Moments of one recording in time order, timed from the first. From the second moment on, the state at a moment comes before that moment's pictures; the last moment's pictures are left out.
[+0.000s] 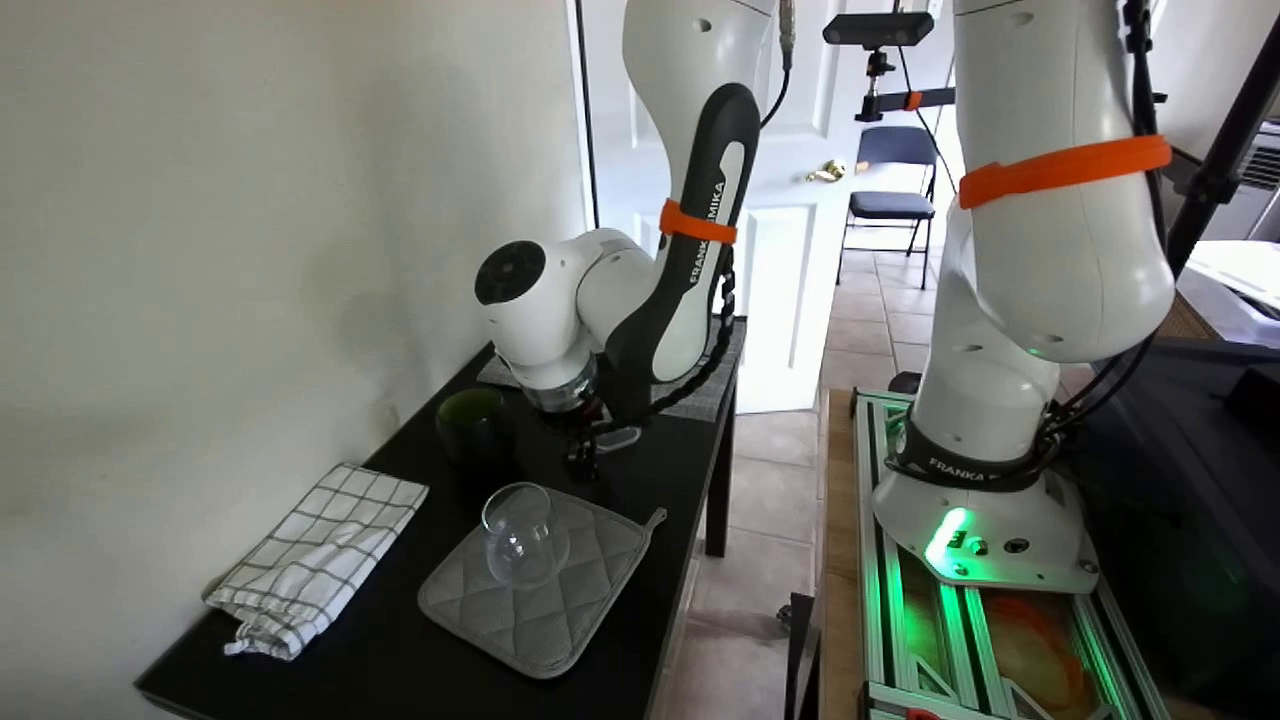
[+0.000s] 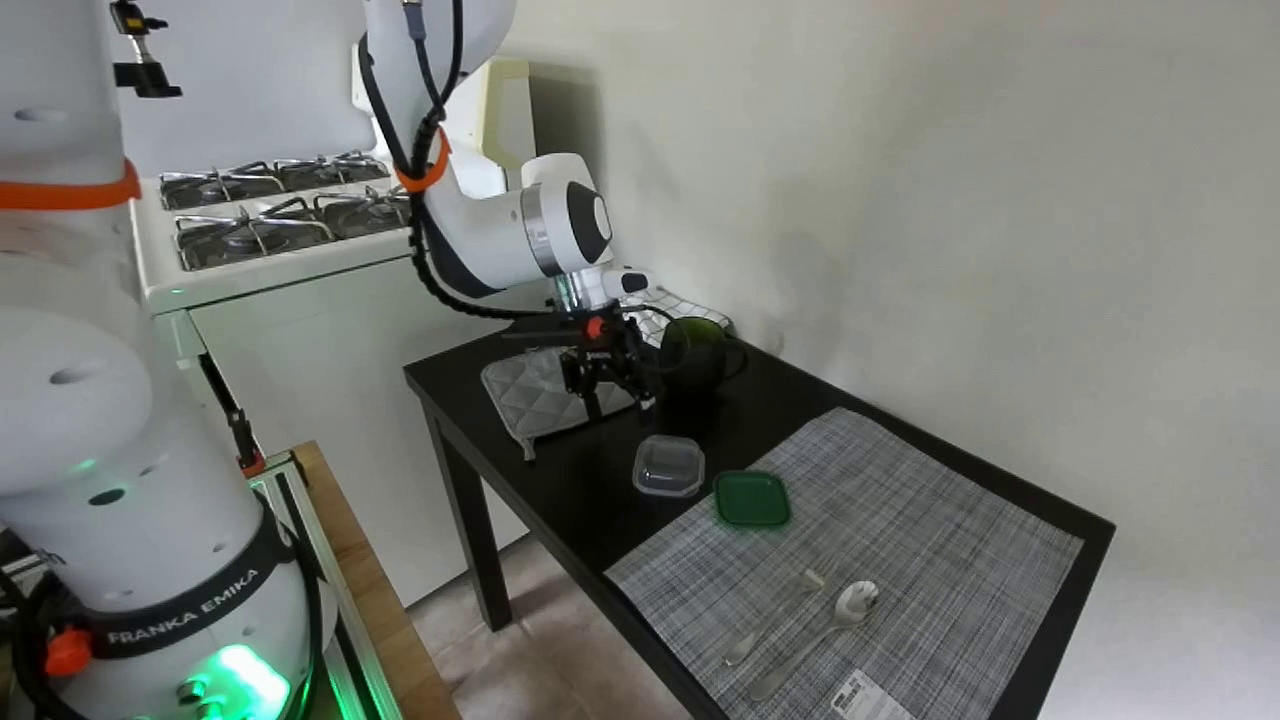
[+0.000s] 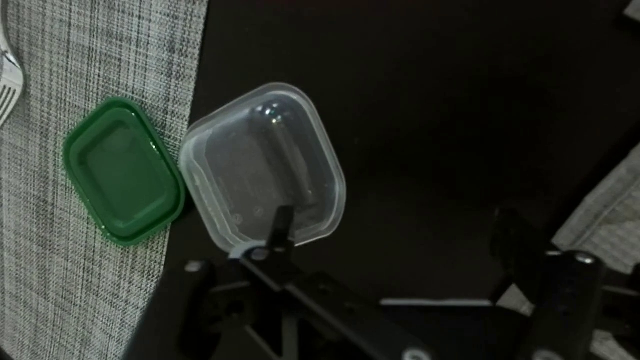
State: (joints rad) arm 0.05 0.25 0.07 -2.51 -0.82 2.58 0.57
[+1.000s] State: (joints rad) arm 0.10 0.33 0.01 -2.45 -0.81 2.64 0.57
